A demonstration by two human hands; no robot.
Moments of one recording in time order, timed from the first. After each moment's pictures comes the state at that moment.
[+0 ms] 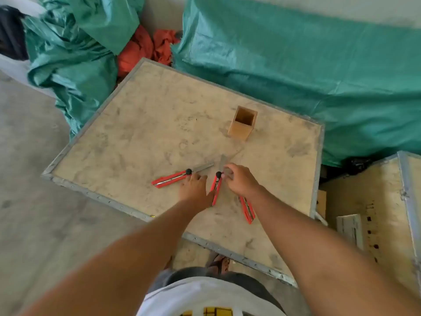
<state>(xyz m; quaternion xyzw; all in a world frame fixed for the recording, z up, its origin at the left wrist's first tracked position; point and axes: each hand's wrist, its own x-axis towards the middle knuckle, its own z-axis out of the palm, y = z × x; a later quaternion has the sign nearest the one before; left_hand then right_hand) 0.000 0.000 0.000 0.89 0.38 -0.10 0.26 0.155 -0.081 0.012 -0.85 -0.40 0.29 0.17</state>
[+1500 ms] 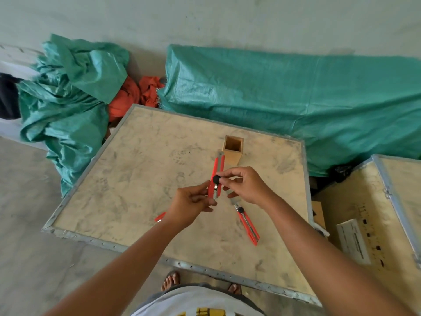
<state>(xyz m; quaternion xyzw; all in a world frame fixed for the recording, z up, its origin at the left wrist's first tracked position) -0.027 0.033 0.110 0.63 0.30 0.11 0.71 0.140 -0.079 0.138 -0.76 -0.31 0.35 0.45</state>
